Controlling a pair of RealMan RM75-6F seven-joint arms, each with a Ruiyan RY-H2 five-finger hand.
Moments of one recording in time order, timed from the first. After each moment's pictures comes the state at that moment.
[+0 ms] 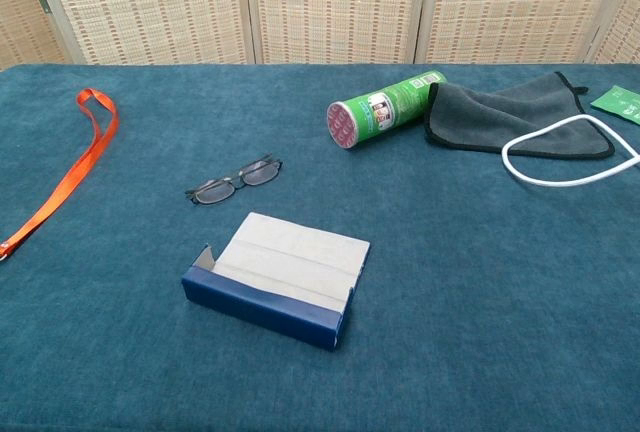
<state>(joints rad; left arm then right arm) -0.10 -1.17 -0.08 -1.68 1.41 1.47 0.08 0.09 -1.03 0.04 -1.67 -1.56 1.47 0.05</state>
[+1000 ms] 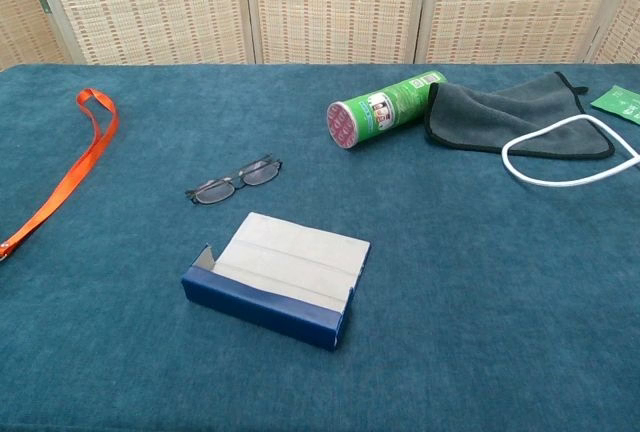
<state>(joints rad) -0.31 -1.21 -0.17 -1.62 1.45 1.30 -0.02 0.09 -1.03 0.05 -1.68 -1.58 1.49 0.04</state>
